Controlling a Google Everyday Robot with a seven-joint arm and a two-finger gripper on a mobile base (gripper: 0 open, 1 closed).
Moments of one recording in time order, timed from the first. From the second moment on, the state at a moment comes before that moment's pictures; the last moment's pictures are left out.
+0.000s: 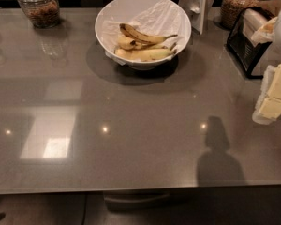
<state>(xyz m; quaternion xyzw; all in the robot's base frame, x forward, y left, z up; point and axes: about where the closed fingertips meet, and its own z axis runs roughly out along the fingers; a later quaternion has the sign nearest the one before) 0.438 -0.217 0.976 -0.60 0.78 -0.03 0.16</state>
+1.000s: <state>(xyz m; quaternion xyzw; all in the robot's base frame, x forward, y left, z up) 0.493 -0.188 0.998 -0.61 0.74 0.02 0.28</state>
